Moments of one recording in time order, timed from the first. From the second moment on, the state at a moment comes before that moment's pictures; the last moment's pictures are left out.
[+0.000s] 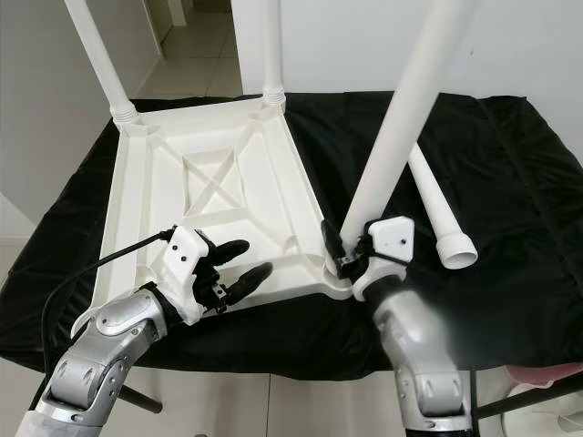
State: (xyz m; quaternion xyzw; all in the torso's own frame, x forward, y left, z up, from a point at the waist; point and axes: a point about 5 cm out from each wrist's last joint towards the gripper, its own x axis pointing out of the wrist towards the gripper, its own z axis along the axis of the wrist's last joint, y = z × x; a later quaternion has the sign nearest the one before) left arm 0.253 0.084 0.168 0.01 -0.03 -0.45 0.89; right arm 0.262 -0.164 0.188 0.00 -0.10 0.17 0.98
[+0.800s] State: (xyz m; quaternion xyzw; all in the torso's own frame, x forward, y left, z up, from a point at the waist) left arm 0.258 0.052 0.250 -0.02 -0.11 -0.55 0.83; right arm 0.267 -0.154 0.193 -0.04 -0.01 0.44 0.90
